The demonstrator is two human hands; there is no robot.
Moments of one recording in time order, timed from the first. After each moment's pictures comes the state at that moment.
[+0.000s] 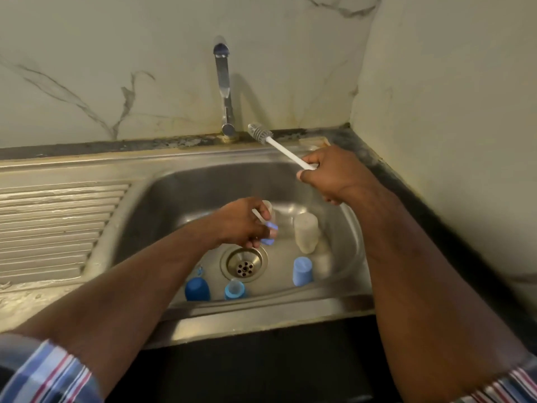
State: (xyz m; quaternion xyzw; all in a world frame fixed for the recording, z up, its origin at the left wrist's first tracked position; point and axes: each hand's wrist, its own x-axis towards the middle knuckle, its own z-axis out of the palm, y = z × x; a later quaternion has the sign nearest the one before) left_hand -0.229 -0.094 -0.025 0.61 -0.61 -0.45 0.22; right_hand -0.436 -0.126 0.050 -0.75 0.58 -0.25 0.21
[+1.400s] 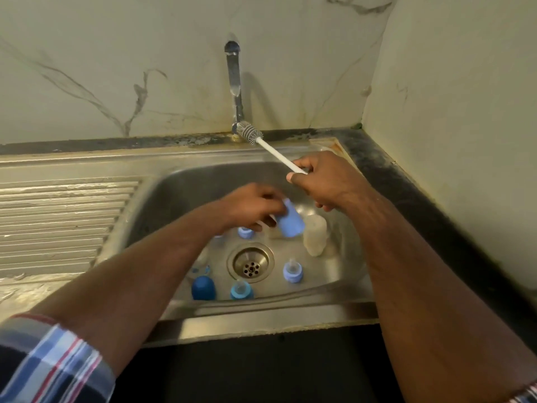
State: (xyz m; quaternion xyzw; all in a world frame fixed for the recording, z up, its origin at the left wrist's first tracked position) left_hand -0.239 -0.096 0.007 0.60 -0.62 -0.44 0.24; right_hand -0.413 -0.119 0.047 -0.75 0.55 -0.26 0.26
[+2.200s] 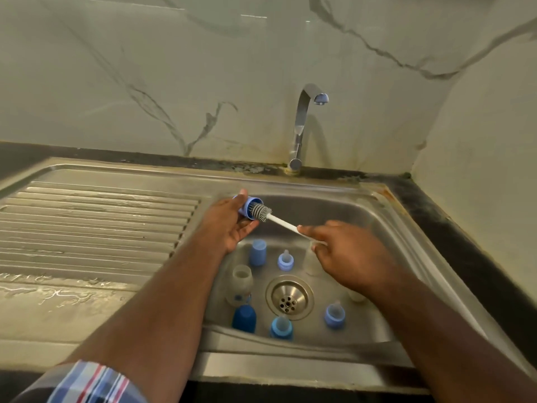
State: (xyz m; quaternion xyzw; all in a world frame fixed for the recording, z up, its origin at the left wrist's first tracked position) left_hand -0.114 -0.104 -0.012 0.51 -0.16 -0.53 0.66; right_hand -0.348 -0.088 0.019 -0.88 0.47 -0.12 0.03
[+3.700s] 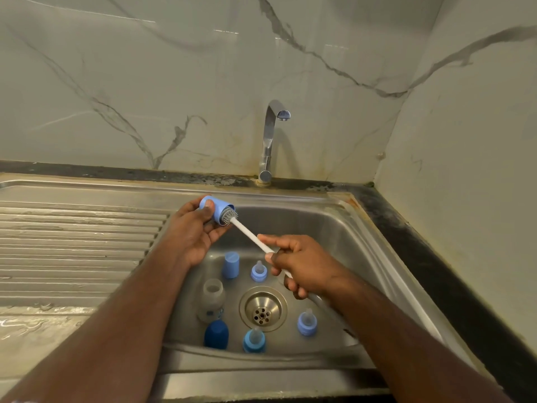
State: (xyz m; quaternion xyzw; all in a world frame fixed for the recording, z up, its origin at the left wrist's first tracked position) left_hand -0.107 -0.106 -0.012 0.40 -0.22 -0.53 0.71; right_hand -0.339 -0.069 0.024 -0.68 0.45 -0.24 0.52
